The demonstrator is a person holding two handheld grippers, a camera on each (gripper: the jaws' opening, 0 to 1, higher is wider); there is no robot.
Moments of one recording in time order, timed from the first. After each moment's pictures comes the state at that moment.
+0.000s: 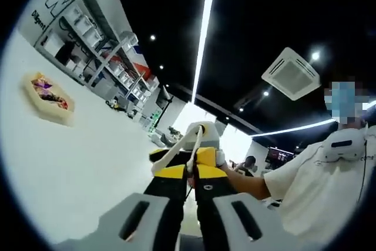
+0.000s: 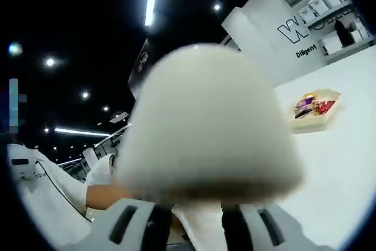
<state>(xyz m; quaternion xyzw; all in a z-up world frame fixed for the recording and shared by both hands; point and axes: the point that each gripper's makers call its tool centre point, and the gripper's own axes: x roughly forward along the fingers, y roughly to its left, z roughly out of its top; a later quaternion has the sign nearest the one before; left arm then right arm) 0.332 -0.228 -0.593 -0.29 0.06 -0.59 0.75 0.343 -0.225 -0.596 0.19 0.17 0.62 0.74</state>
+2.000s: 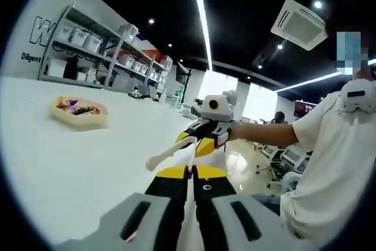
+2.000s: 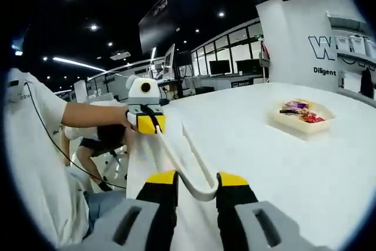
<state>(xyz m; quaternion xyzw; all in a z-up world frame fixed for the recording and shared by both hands) 0.360 -0.182 -0.654 -0.09 0.10 -0.53 0.84 0.391 -0.258 -0.680 -0.06 0.18 0.62 0.76</state>
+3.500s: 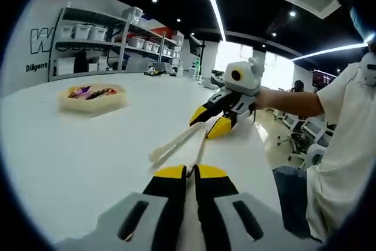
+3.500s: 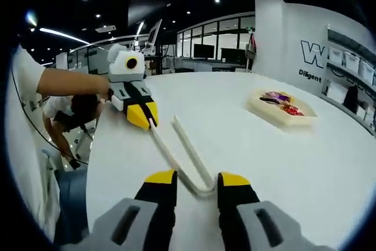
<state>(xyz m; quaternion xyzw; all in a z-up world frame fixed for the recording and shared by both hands) 0.388 -0.176 -0.699 0.00 0.17 -0.48 0.86 0.416 -0.271 -0.710 -0.15 0.19 0.55 0.80</state>
